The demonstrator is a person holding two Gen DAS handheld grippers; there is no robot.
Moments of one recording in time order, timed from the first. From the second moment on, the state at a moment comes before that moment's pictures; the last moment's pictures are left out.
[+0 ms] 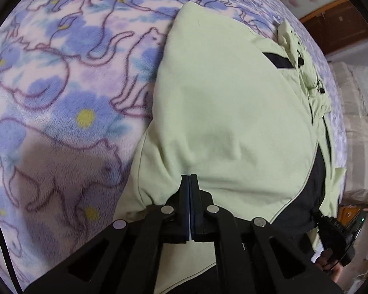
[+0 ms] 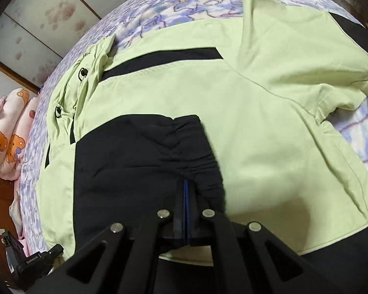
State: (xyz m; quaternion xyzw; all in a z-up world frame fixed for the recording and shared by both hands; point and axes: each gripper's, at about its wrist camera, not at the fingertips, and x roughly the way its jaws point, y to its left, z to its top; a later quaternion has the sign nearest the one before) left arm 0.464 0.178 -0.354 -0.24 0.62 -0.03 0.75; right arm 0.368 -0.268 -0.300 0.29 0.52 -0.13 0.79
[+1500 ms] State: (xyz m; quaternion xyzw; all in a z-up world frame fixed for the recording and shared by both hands) left arm 0.234 -0.269 -0.271 -0.01 0.71 -0.06 0.70; right arm 0.170 -0.539 -0.274 0.39 0.60 -0.03 0.70
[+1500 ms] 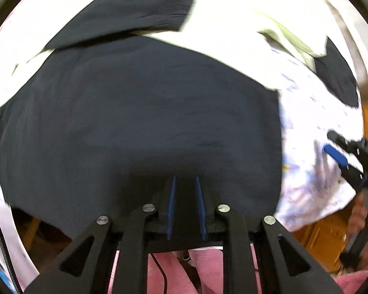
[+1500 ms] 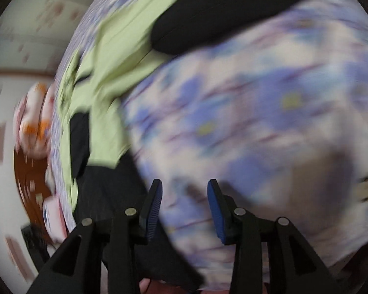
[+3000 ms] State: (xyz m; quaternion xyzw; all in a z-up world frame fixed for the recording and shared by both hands) left arm 0.325 -0.283 -0.246 0.03 0.68 -0.17 0.71; right arm 0.210 -0.635 -0.165 0.52 0.18 -0.20 0.81
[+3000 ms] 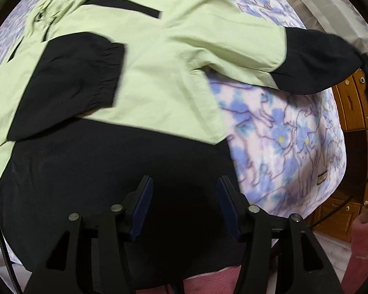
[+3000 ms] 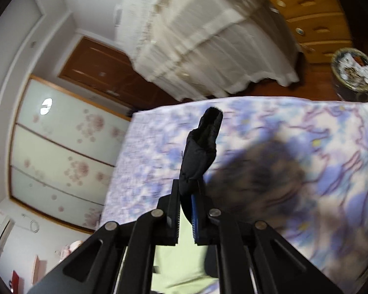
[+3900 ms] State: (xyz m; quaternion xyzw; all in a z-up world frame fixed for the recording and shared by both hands) left arm 0.379 0.014 -0.218 -0.14 0.62 -0.13 0.77; right arm 0.365 -0.253 -0.170 0.36 0.34 -0.02 0.87
